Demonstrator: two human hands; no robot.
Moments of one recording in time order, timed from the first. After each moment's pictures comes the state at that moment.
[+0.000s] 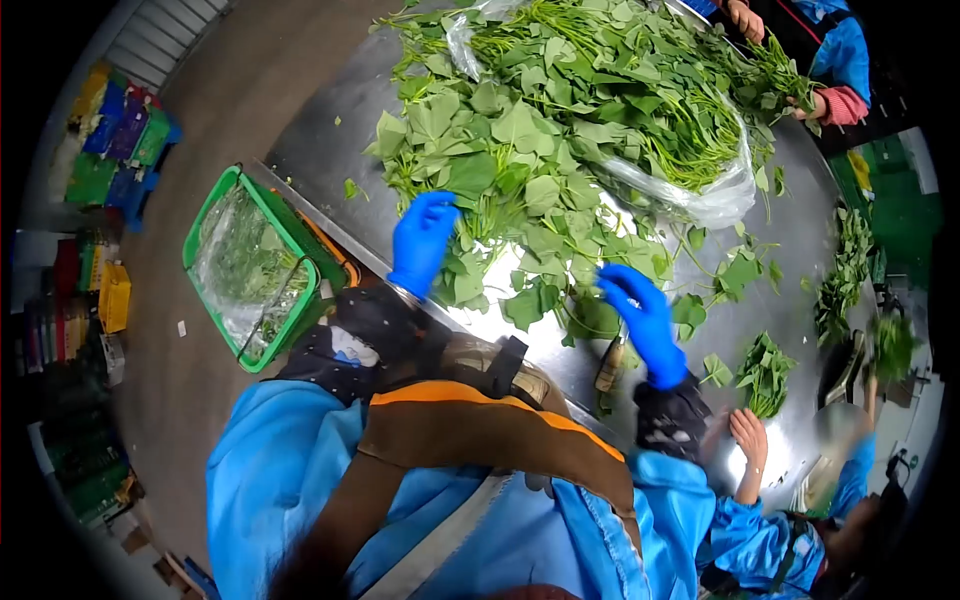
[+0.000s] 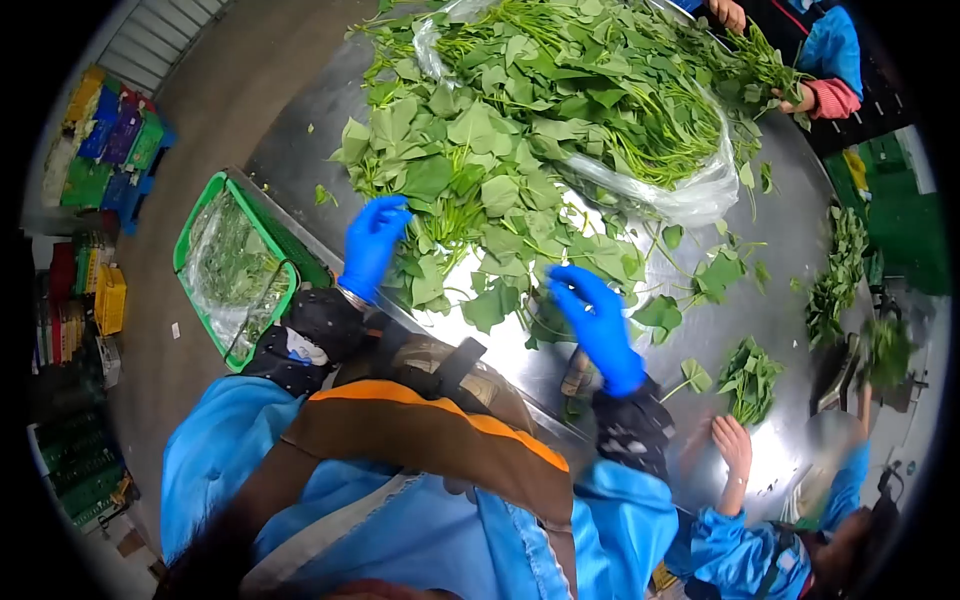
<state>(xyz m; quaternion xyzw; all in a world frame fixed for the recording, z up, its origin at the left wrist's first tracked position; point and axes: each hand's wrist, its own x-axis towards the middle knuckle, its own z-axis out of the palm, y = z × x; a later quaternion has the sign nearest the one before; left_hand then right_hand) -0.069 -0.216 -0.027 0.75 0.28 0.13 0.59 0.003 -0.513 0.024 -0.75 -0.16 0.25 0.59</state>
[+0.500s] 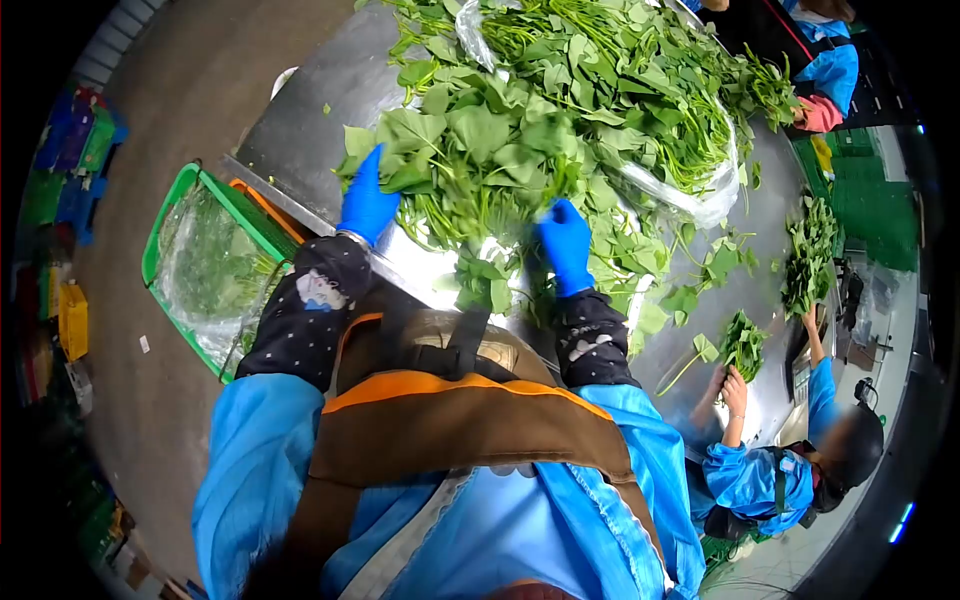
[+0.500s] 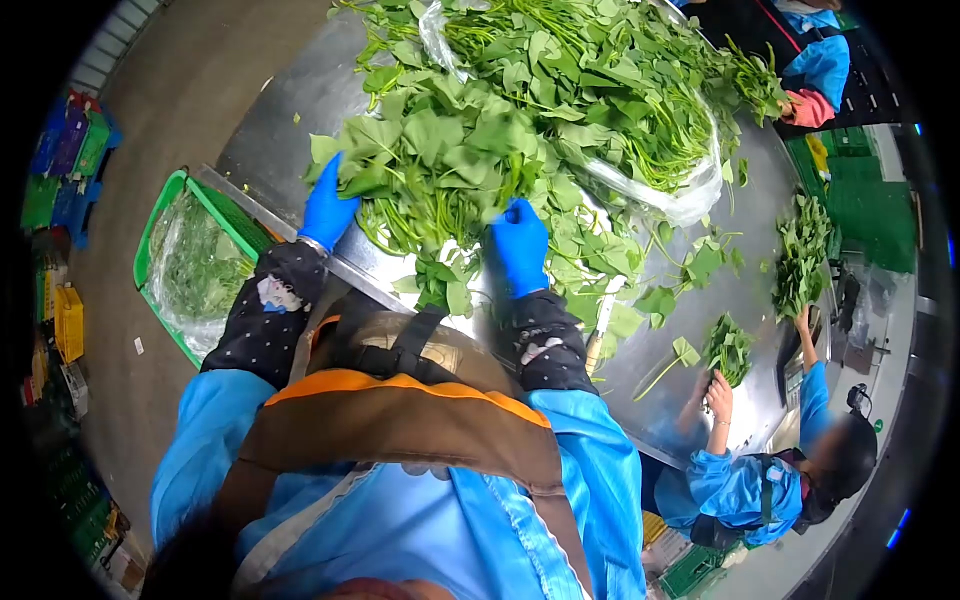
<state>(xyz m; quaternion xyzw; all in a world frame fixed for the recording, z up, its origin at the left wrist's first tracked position) -0.048 -0.059 -0.098 0.83 0.18 0.12 0.52 0.030 -0.343 -0.072 -0.90 -0.03 0.10 0.42</state>
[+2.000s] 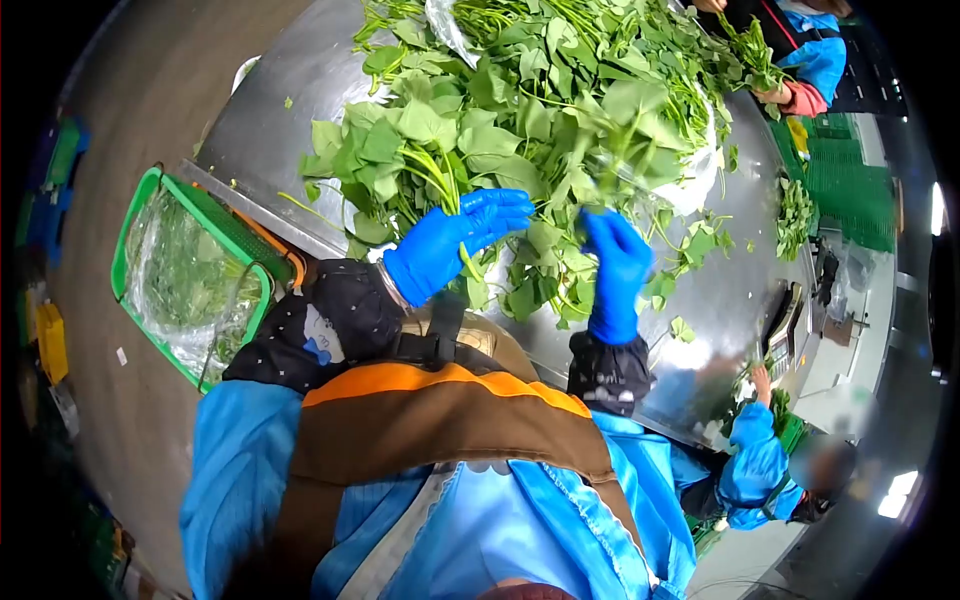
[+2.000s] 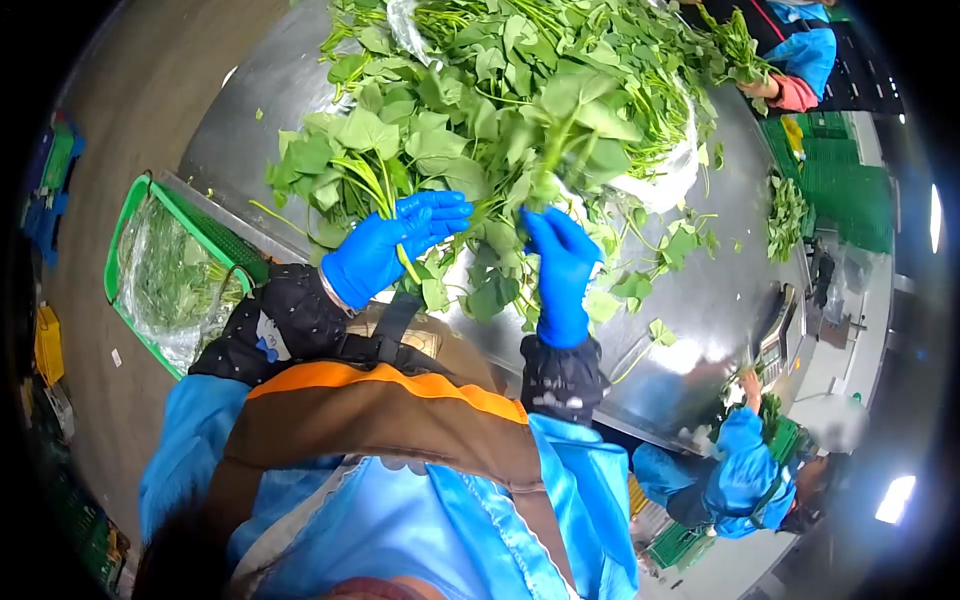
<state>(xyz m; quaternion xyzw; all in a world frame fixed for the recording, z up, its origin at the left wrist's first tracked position) -0.041 -0.173 -0.002 0.31 0.00 -0.16 0.94 0.009 -0.369 0.053 -0.80 0.01 0.06 0.60</state>
